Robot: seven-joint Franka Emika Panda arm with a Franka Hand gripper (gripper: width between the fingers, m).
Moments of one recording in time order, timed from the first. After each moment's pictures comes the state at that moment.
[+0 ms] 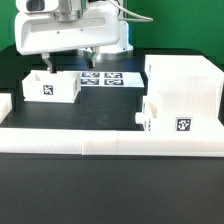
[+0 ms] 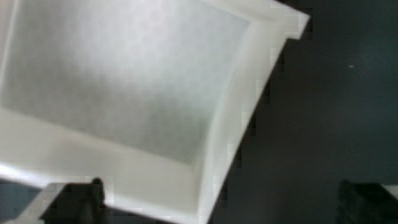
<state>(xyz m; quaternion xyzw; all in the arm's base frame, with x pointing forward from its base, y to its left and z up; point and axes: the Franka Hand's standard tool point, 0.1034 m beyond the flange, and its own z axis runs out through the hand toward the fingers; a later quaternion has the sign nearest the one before) 0.424 -0.087 0.054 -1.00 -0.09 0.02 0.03</state>
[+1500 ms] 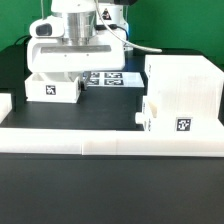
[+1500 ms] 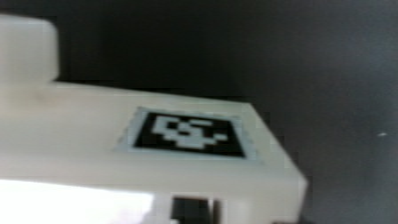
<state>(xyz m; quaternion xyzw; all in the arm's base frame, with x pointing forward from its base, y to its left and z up) 0.402 -0.075 0.005 -1.00 -0.03 0.00 0.01</state>
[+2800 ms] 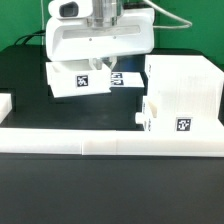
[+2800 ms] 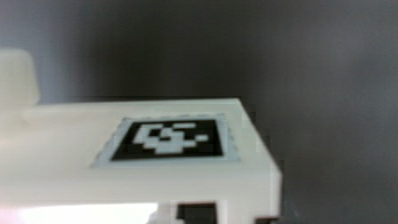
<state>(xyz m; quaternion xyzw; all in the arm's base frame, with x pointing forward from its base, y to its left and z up) 0.478 -0.022 0.057 -0.99 -0.13 0.00 0.02</state>
